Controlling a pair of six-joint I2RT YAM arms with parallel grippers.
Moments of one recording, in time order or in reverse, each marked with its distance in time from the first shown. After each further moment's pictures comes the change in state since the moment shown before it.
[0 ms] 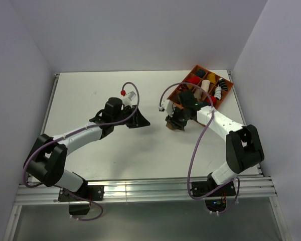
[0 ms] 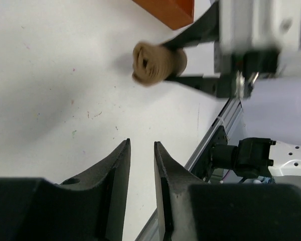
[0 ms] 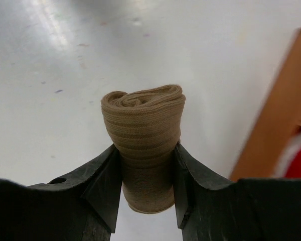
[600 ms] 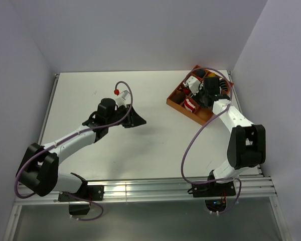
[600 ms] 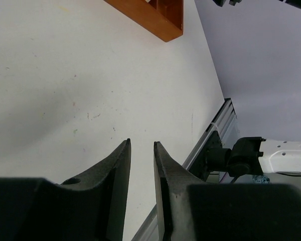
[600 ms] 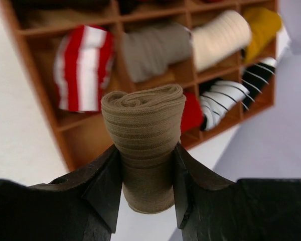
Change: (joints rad) left arm 0.037 -0.125 -0.054 0.005 -0.004 -0.008; right arm -0.312 0.023 0.131 0.203 0.327 -0.004
